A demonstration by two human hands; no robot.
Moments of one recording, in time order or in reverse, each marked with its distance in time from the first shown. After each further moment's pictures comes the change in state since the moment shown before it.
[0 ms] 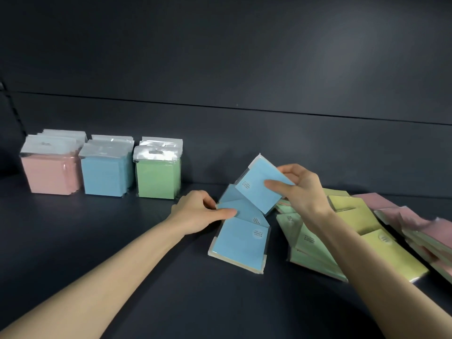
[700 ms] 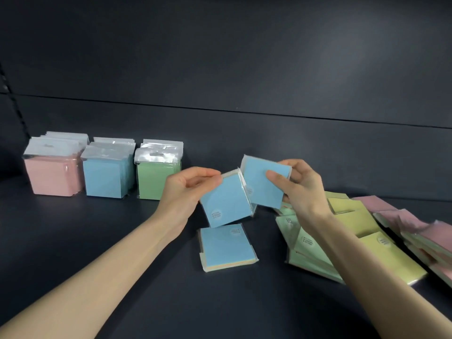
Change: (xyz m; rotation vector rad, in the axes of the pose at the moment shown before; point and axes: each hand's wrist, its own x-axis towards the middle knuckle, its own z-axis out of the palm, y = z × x) left_hand -0.008 0.009 -0.013 -0.770 0.171 0.271; right_hand -0.004 -0.006 0.006 0.153 0.053 -0.066
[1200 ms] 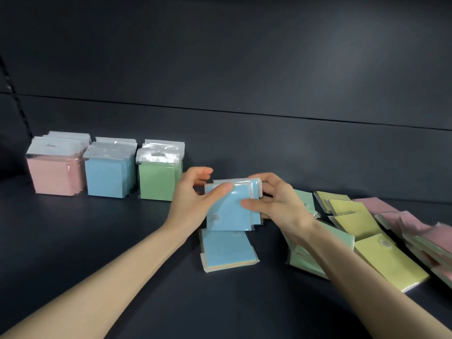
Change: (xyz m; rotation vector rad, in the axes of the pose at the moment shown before) left_hand -0.001 -0.014 0.010 0.261 0.111 0.153; right_hand -0.013 0.009 0.018 -0.057 -0.353 0.091
